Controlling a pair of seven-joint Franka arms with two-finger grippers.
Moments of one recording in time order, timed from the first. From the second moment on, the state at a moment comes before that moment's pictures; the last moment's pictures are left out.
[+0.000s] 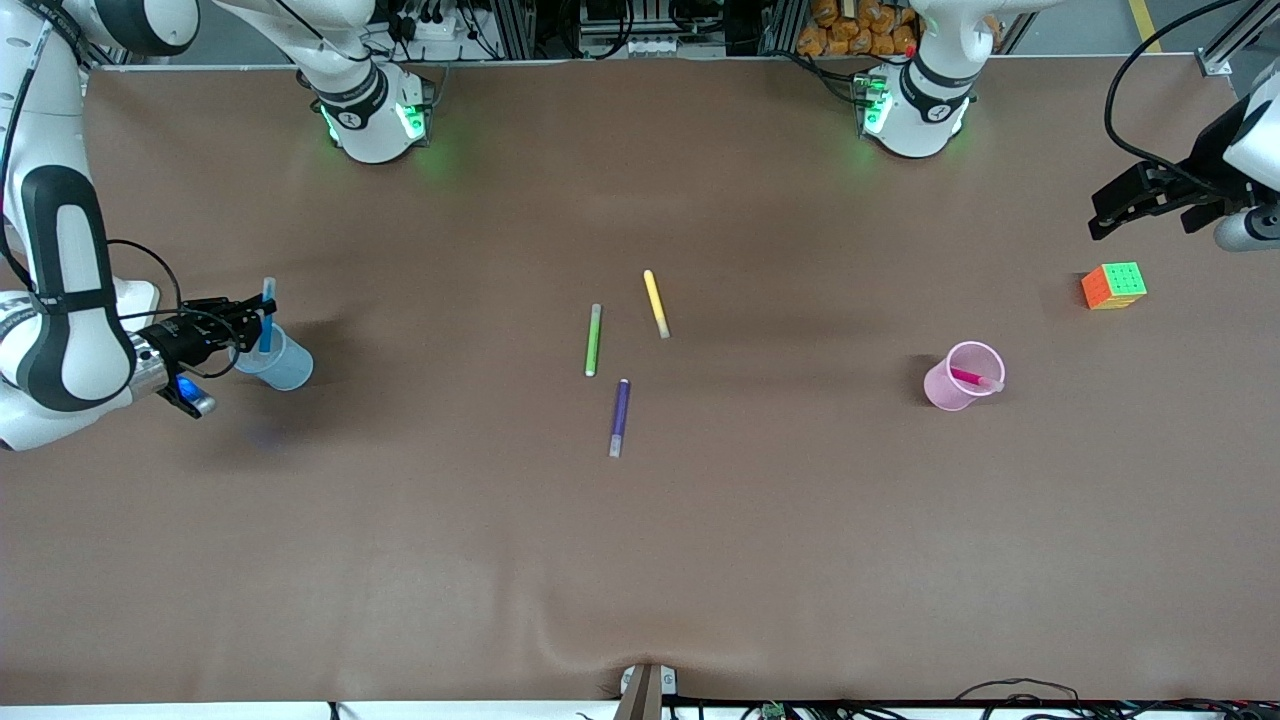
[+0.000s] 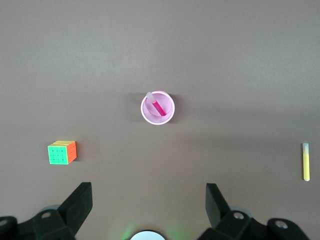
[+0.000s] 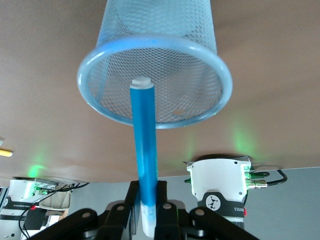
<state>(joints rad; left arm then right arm) 0.06 -0.08 -0.13 -1.60 0.03 1.51 -0.12 -0.20 0.64 -0.12 -1.59 0.28 1.27 0.10</state>
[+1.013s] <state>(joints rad) 0.06 -0.08 -0.13 -1.61 0.03 1.49 -0.12 -0.19 0.64 -0.09 -1.48 0.29 1.27 0.10</state>
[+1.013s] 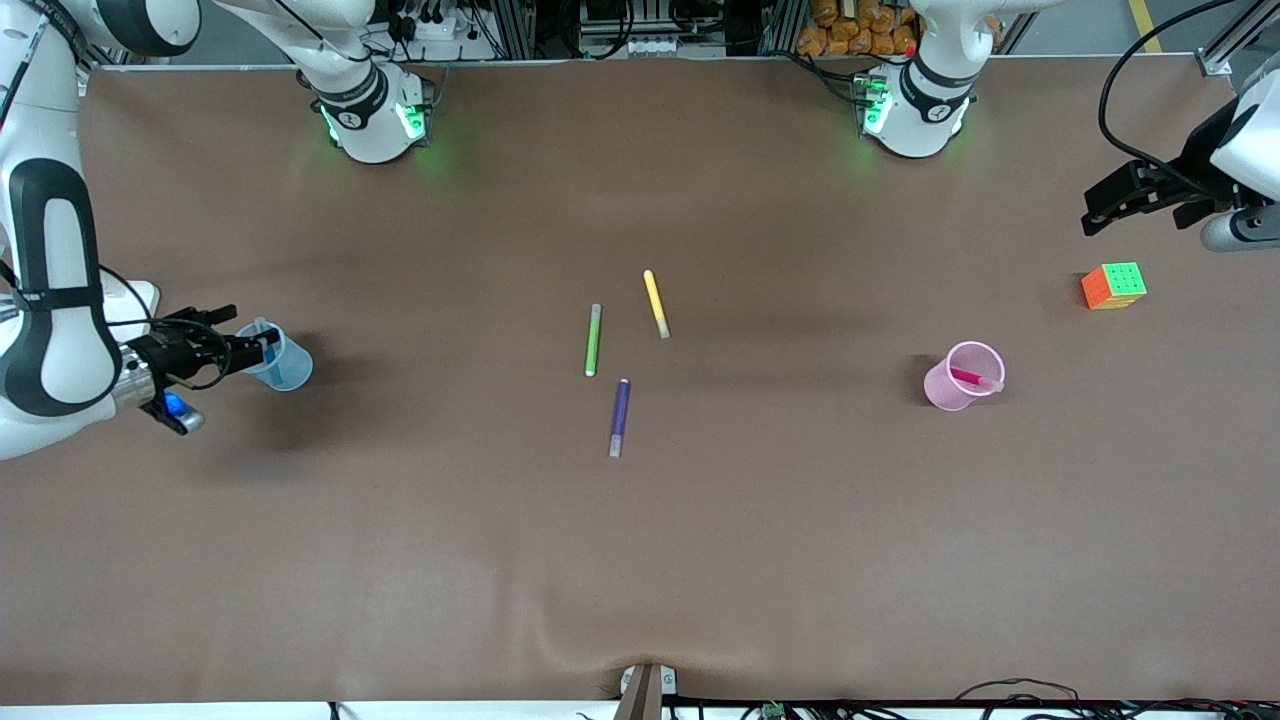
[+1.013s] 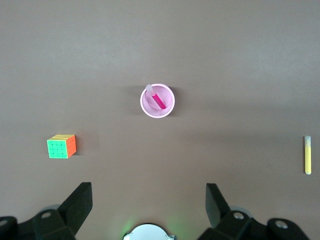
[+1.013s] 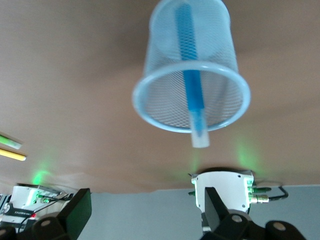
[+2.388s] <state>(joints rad) 0.06 -0.09 -0.13 -1.63 0.03 1.49 -0.12 0.04 0.38 -0.08 -0.97 0.14 1.23 0.04</state>
